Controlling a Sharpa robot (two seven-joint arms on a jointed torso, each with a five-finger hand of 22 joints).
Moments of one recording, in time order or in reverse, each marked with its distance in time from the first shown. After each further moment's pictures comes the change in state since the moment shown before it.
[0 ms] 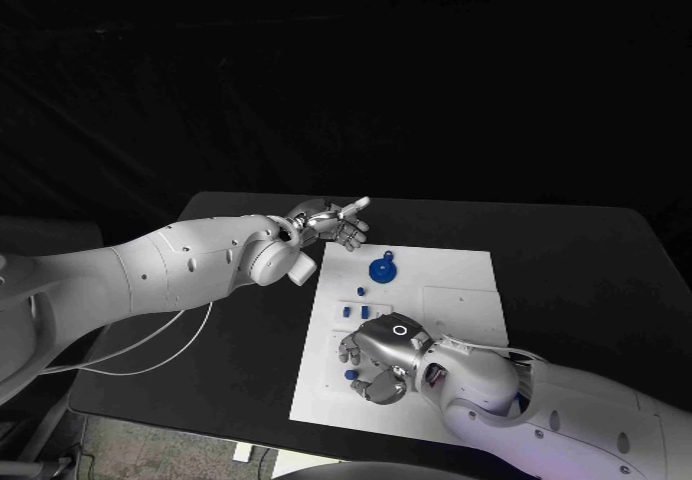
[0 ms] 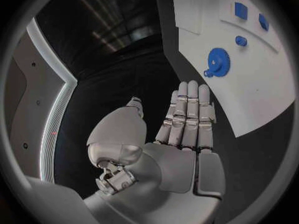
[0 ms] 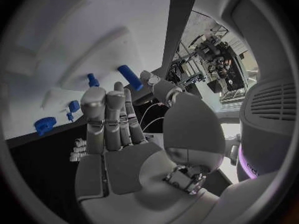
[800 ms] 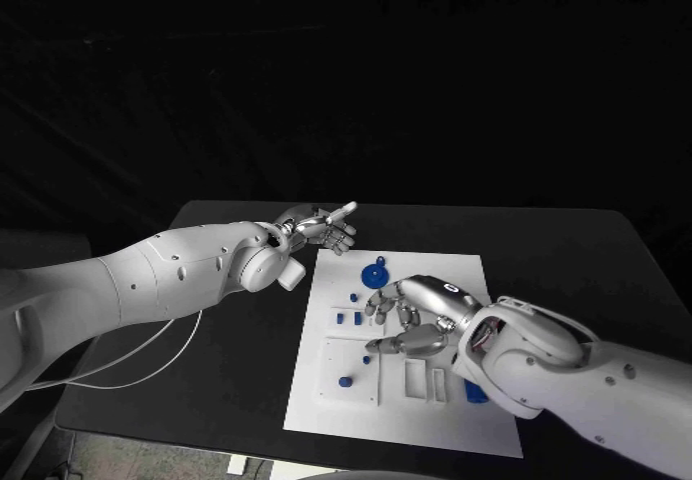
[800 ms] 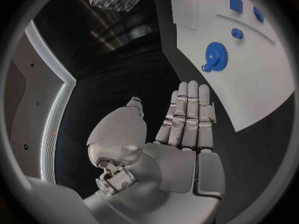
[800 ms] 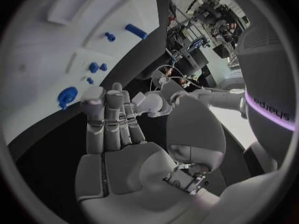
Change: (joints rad) left arm 0.000 0.008 0.000 -0.034 0.000 -0.002 0.000; left_hand 0.003 0.003 -0.006 0.001 0.000 0.000 0.000 0.000 -0.002 0.000 0.000 0.000 -0.001 0.000 0.000 -0.004 0.002 0.000 0.000 0.000 -0.003 0.002; right arm 0.093 -0.194 0.080 0.097 0.406 -0.079 0.078; right_hand -0.097 0.025 -0.220 -0.006 0.128 -0.041 0.013 -0.012 -0.008 -0.025 0.005 0.027 0.017 -0.007 0.011 0.004 -0.005 0.000 -0.005 0.006 -0.018 -0.004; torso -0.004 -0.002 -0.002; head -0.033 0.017
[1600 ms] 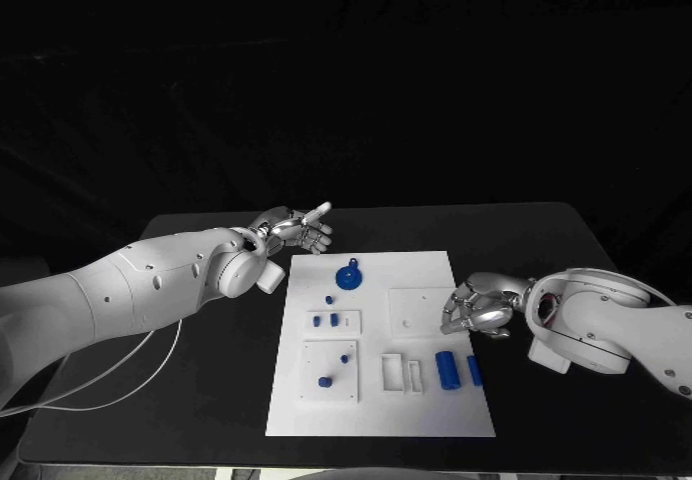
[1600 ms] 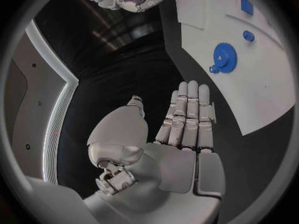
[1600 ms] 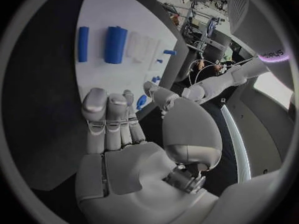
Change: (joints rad) left arm -0.019 0.017 -0.001 -0.042 0.025 0.007 0.014; left_hand 0.030 0.003 -0.005 0.000 0.000 0.000 0.000 -0.001 -0.003 0.000 0.000 0.000 -0.001 0.000 0.000 -0.002 0.004 0.000 0.000 0.000 0.000 0.004; right arm 0.079 -0.223 -0.011 -0.052 0.329 0.371 -0.248; right_hand 0.002 0.076 0.174 0.155 -0.174 0.030 -0.056 0.053 0.168 -0.104 -0.068 0.787 0.616 0.017 -0.060 0.082 0.067 0.010 0.017 -0.014 0.027 0.044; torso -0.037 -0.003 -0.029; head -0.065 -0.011
